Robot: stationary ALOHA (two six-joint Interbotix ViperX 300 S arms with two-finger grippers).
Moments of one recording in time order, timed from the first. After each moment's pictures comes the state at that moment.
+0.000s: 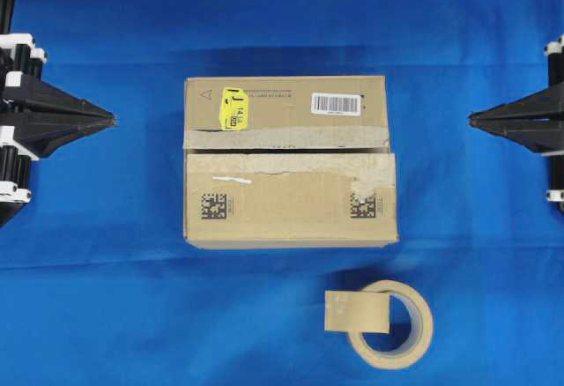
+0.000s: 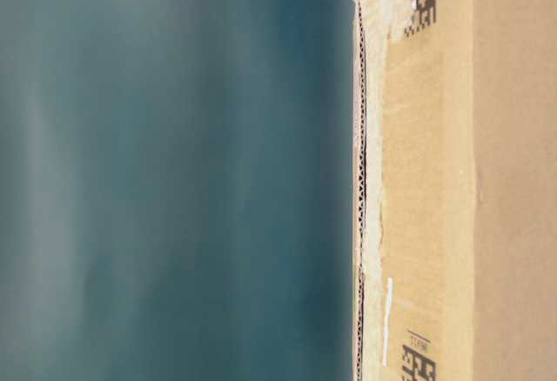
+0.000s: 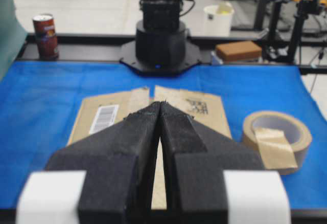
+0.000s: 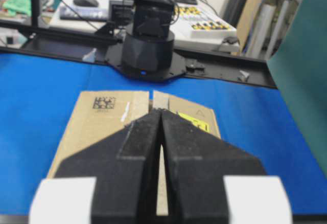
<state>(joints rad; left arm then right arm) 0.00 -0.97 1.18 0.00 -0.29 0.00 0.00 -0.96 1.19 0.00 -0.29 0.00</state>
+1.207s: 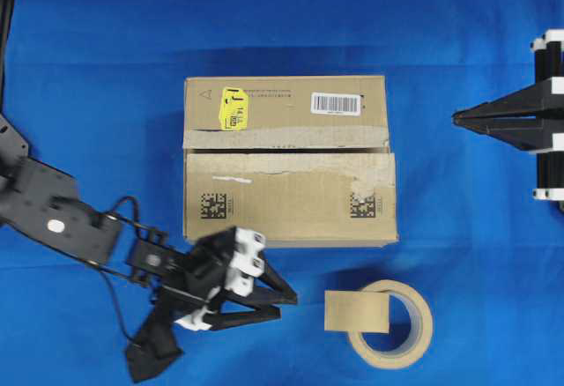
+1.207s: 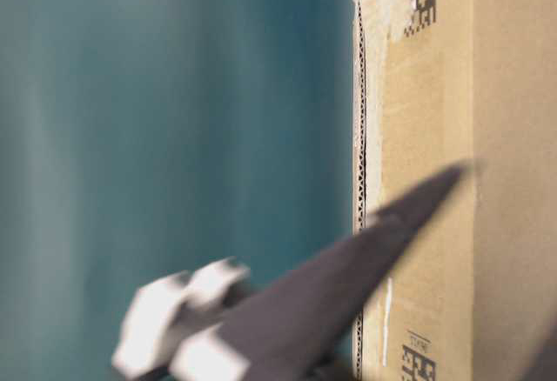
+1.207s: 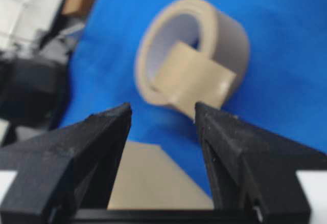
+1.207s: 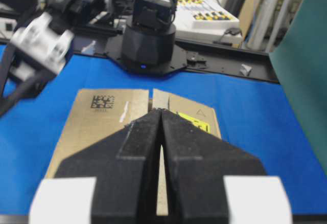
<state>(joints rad) -0.36 0.09 0.67 -0.03 -0.40 1.03 0.00 -0.89 1.12 0.00 -0.25 0.00</state>
